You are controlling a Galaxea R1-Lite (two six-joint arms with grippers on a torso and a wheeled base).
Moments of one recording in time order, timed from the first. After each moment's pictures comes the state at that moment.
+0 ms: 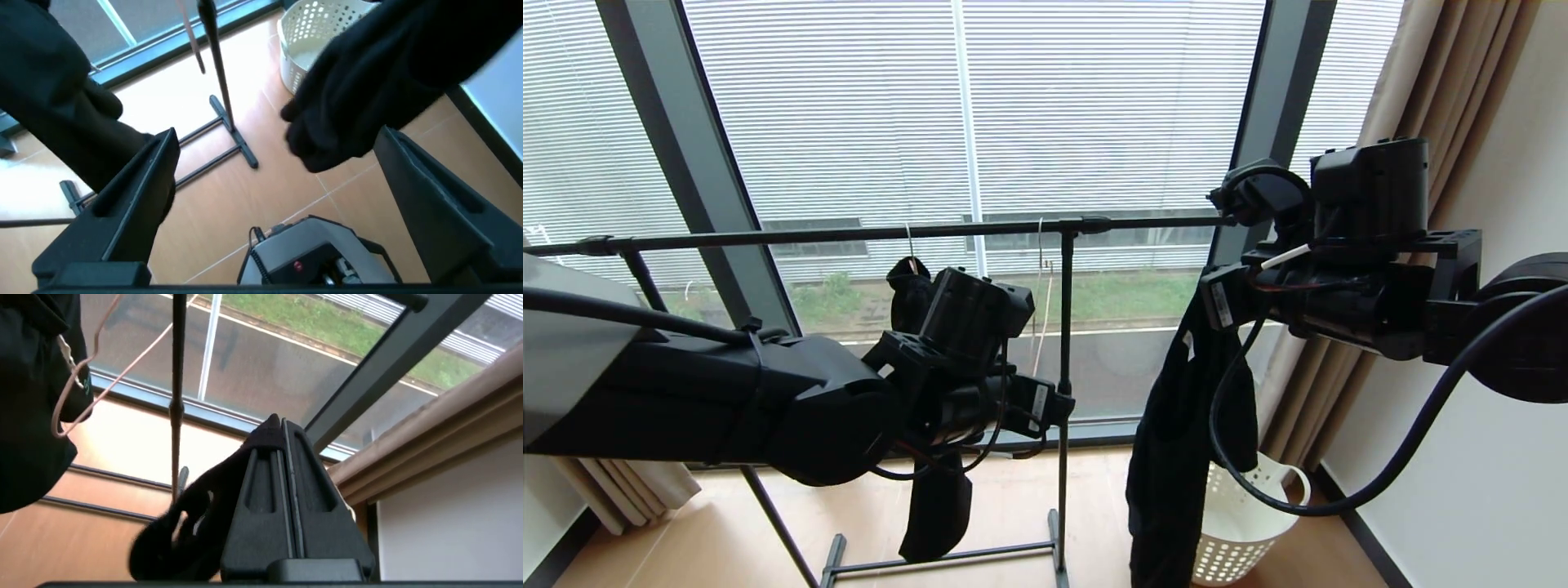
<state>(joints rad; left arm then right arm) -0.69 1.93 -1.12 -0.15 0.19 -0.17 0.52 1.75 -1.18 -0.18 -0.37 -0.11</state>
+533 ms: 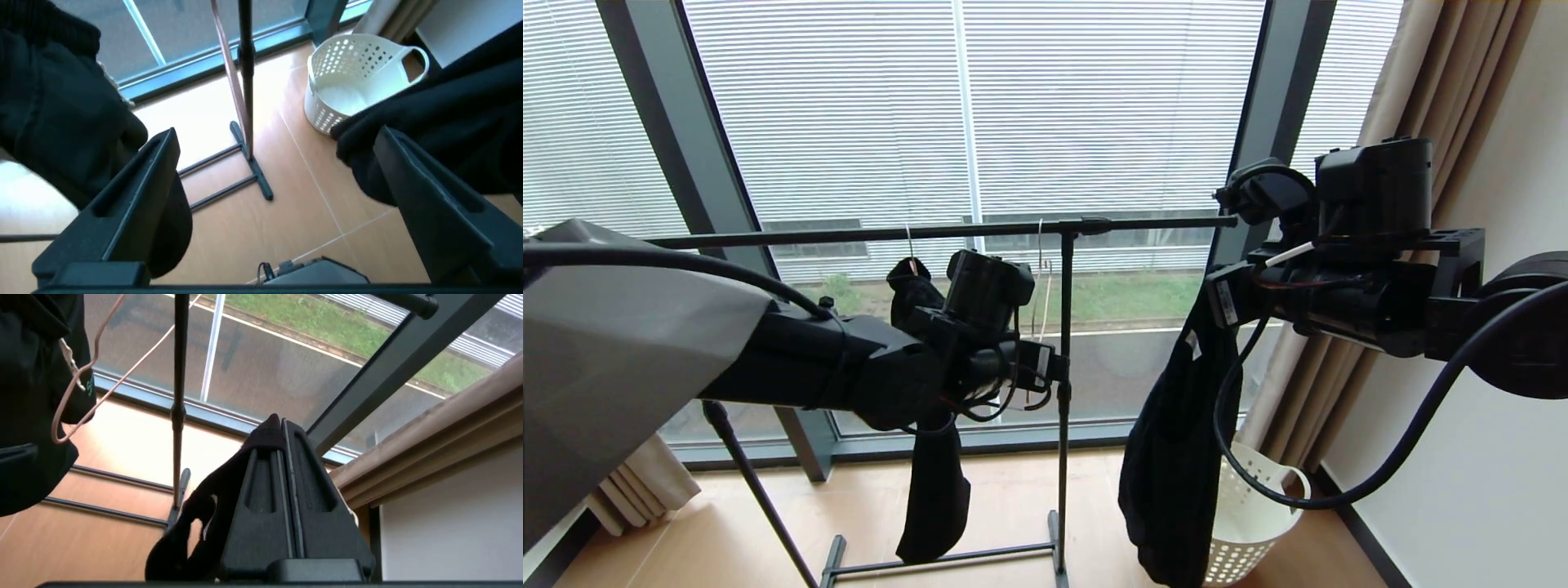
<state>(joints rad) -0.62 2.09 -1.31 -0.19 0.22 -0.15 0.52 1.75 -1.18 -0.18 -0.37 -0.11</state>
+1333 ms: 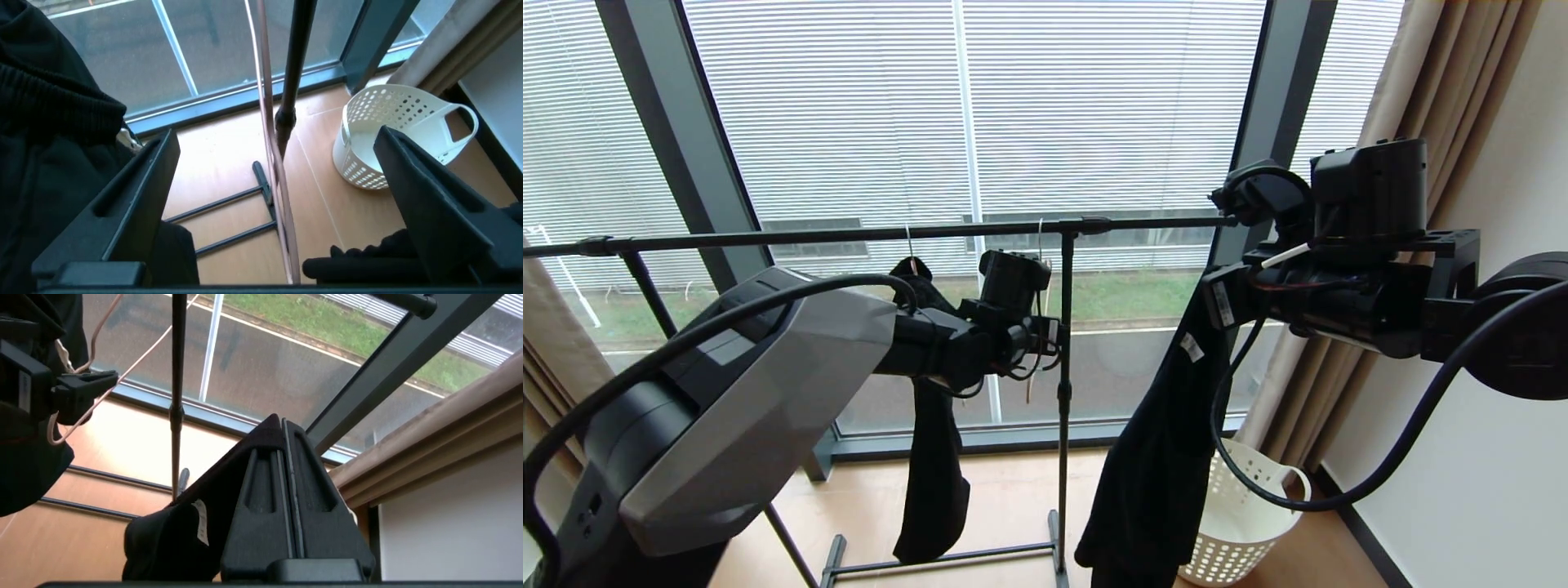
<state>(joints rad) -0.55 2.41 -1.72 -0.19 0.28 -0.13 0.52 1.75 -1.18 -0.18 -0.37 -0.11</state>
